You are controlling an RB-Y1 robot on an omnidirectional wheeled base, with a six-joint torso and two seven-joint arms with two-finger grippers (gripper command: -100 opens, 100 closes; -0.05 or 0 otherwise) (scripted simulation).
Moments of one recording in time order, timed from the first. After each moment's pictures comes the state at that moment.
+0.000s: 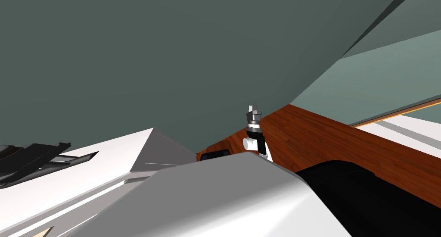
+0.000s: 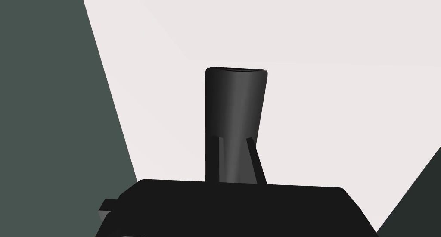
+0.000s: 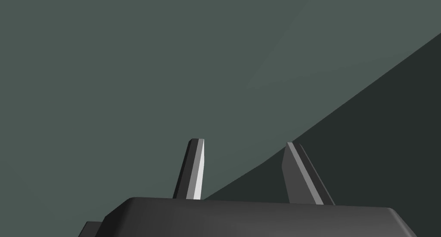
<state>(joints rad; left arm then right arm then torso) -0.02 1.49 0.26 -0.94 1.34 1.71 -0.39 0.47 0.02 -0.05 -2.29 -0.04 -0.36 0.08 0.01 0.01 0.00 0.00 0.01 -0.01</state>
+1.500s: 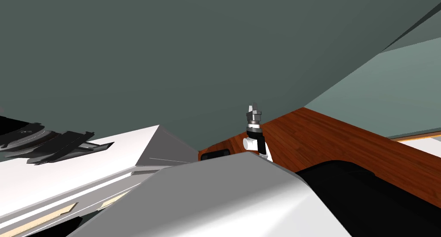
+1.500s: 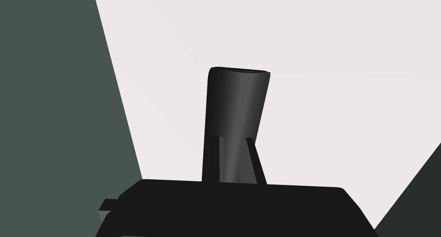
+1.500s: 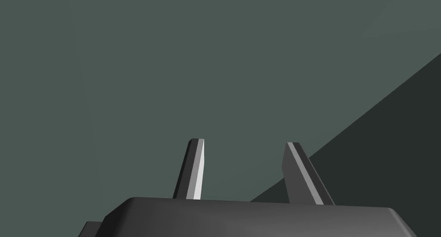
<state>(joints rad) -0.47 1.38 0.11 -0.73 1.07 1.77 -0.52 0.47 0.02 -0.05 -2.29 -0.04 -0.36 0.08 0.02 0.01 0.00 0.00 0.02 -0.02</state>
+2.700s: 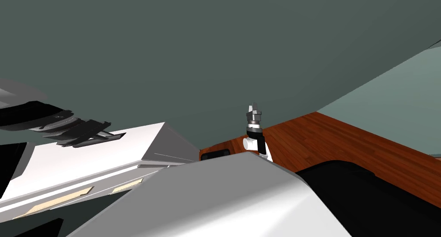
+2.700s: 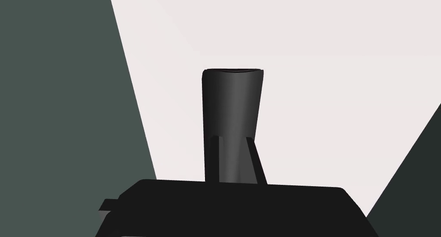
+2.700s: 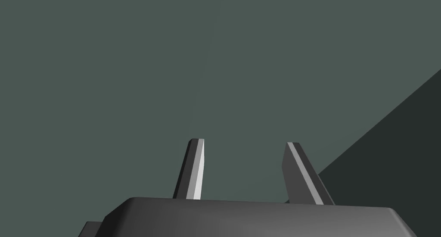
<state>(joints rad) -0.82 1.28 -0.01 -0.57 0.85 1.82 -0.62 0.47 0.02 -0.05 -2.29 -0.04 -0.36 0.08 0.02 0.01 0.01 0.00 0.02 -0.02</state>
